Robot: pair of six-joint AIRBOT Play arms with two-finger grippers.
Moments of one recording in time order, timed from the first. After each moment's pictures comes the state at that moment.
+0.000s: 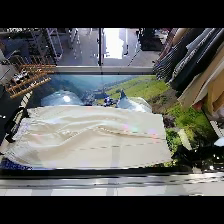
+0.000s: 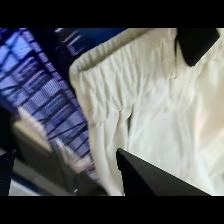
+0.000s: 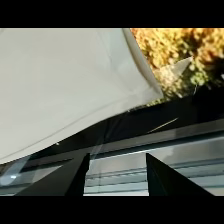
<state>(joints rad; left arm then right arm) 1.07 -1.54 1.18 1.21 -1.32 -1.32 -0.66 -1.05 0.67 -1.14 1.41 1.36</state>
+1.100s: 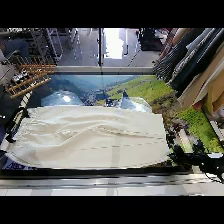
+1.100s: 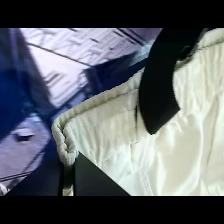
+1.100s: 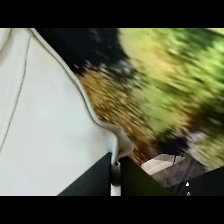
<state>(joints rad) 1.04 -1.59 1.08 0.98 -1.07 -1.27 -0.72 -1.14 0.45 -0.86 0.97 1.27</state>
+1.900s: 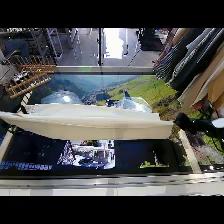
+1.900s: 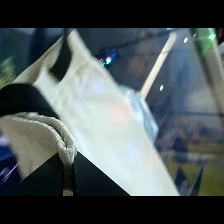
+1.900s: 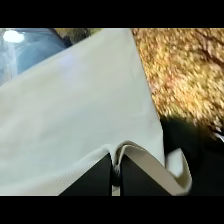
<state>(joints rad) 0.83 -1.63 1.57 0.79 -1.08 -1.39 -0.44 -1.21 0.98 -0.93 0.90 1.44</state>
